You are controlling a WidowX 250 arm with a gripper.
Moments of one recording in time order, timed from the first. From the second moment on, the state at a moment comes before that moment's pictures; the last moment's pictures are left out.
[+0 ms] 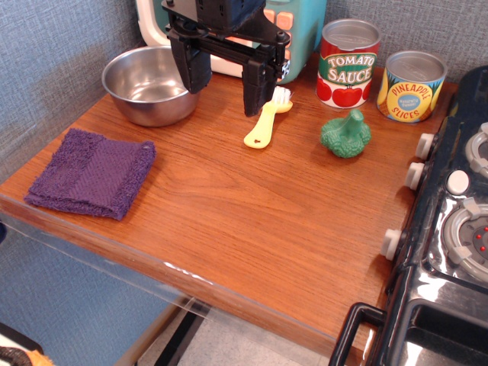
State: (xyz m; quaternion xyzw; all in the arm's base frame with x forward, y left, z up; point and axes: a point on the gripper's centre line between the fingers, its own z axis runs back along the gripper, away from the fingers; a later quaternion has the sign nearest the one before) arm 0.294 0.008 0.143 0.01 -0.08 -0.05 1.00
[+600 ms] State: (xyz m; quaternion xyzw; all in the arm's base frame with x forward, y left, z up) arm 0.300 0.029 0.124 0.01 -0.05 -0.03 1.00
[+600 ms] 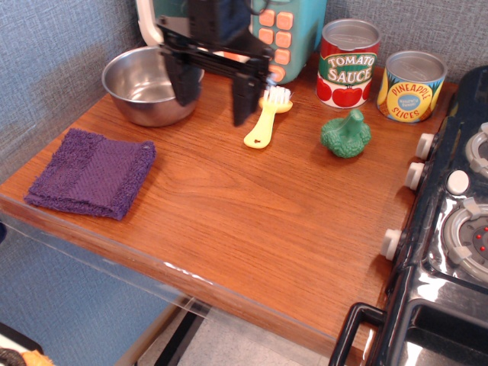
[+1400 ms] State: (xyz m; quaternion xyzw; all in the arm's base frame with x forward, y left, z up) arm 0.394 0.129 0.087 0.03 -0.06 0.11 0.99
